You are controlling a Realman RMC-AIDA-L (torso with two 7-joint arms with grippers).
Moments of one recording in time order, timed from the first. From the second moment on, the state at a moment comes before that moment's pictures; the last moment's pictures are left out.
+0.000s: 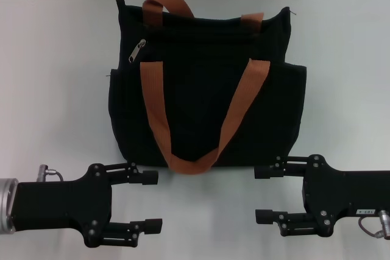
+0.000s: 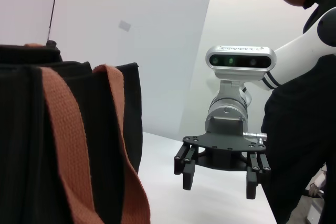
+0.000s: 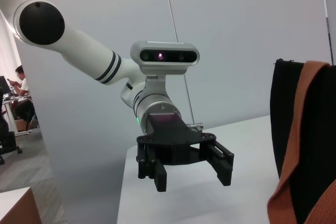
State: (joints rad) left arm -0.36 -1.97 0.98 0.37 1.79 1.82 -0.96; right arm 0.46 2.08 -0.69 -0.41 -2.09 -1.81 0.94
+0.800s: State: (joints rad) left arm -0.36 -1.98 0.94 0.37 1.78 1.85 -0.96; right arm 0.47 2.08 -0.69 -0.41 -2.09 -1.81 0.94
